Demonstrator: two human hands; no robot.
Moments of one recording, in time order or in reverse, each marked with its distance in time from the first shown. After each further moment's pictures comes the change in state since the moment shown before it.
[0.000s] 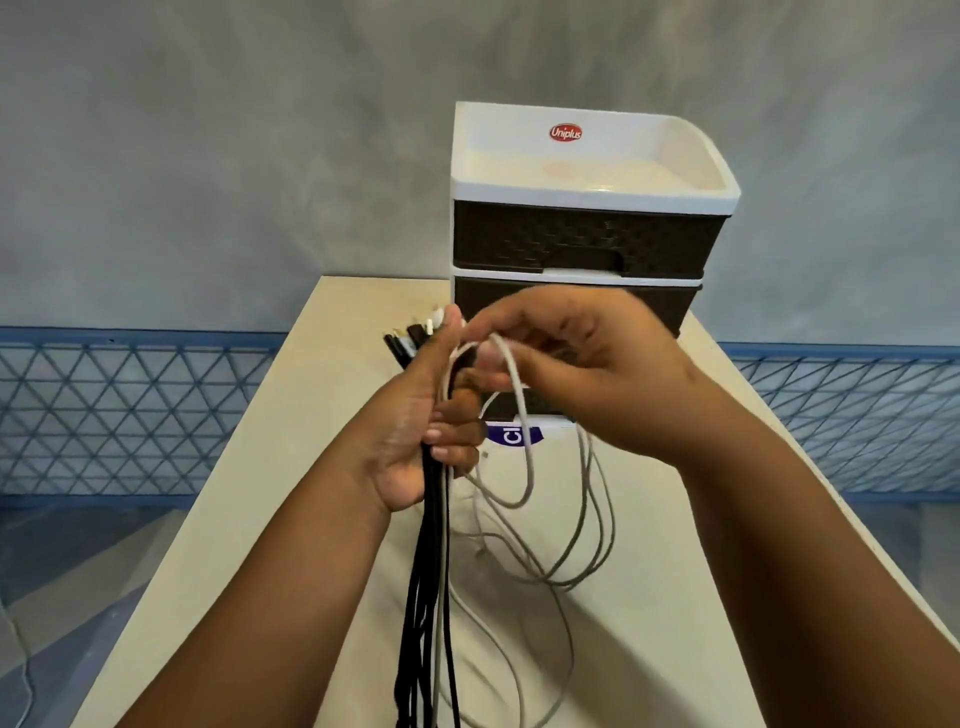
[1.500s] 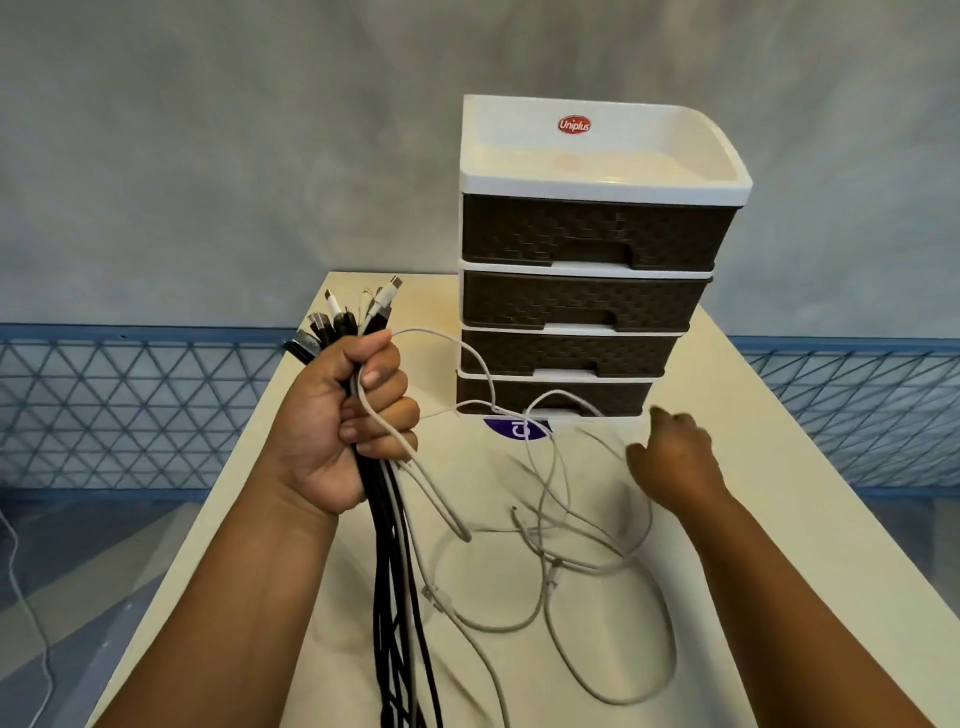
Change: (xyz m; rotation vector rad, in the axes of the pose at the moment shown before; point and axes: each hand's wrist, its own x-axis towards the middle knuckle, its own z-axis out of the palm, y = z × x) left_hand -0.022 0.012 -0.060 -0.314 -0.388 0.097; right_hand -0.069 0.177 0.028 -0.509 0.151 1.023
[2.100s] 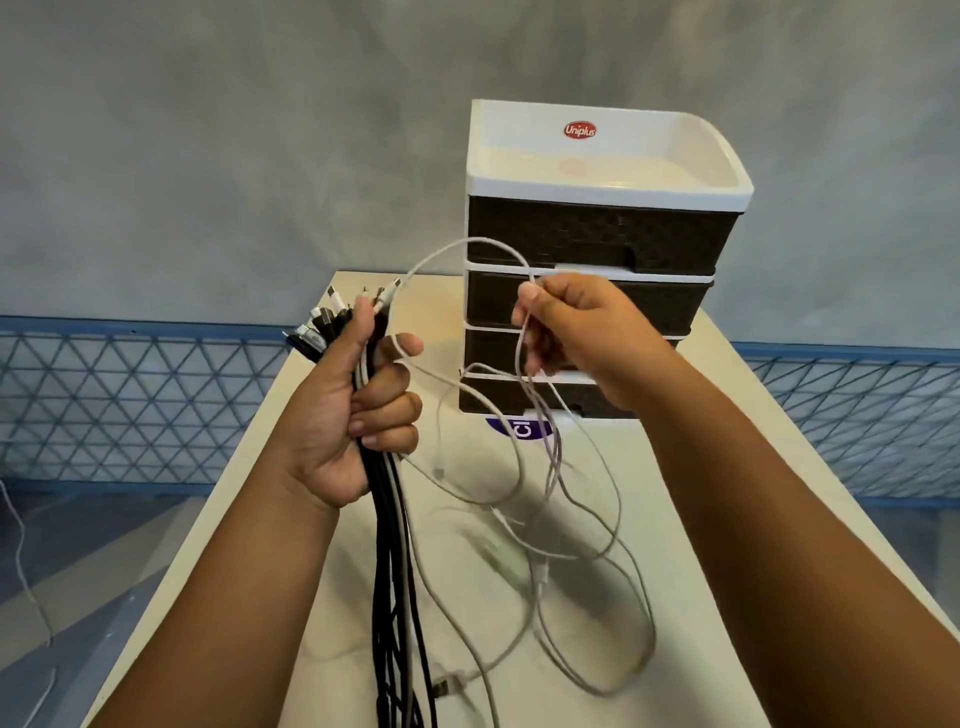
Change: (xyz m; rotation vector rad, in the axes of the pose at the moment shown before) left_hand -0.002 -0.005 0.023 0.097 0.231 0.100; right_hand -0.037 -0.131 -0.086 0.758 -0.300 -0.570
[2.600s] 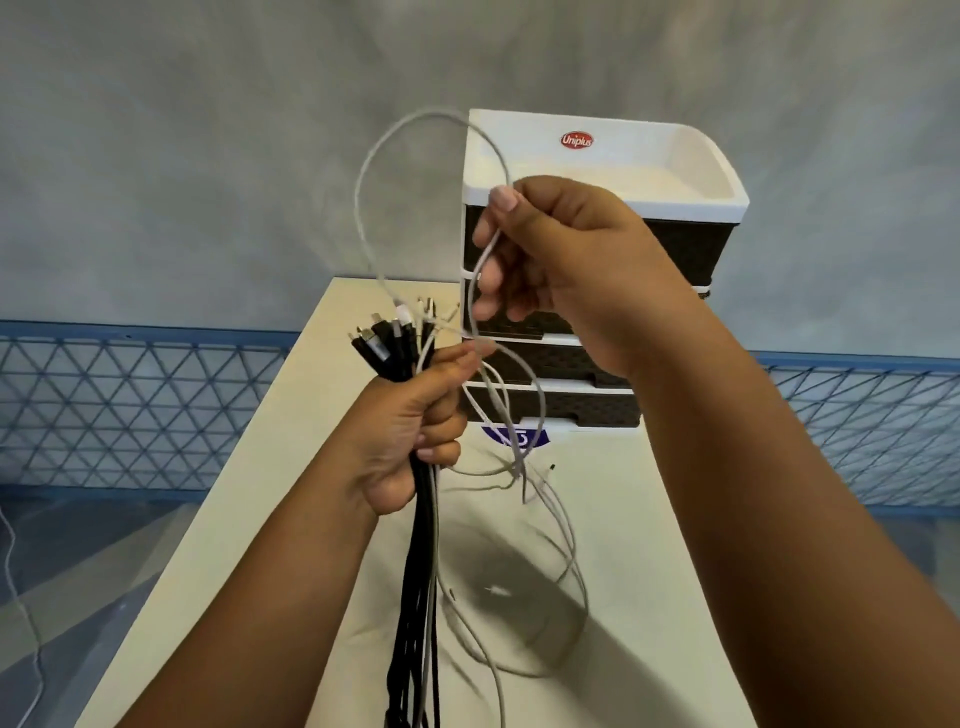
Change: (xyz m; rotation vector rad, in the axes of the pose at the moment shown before) left_hand 0.017 -0.026 0.027 0.339 0.225 0.042; right_hand -0.012 -0.072 0.005 0.172 -0.049 -0.258
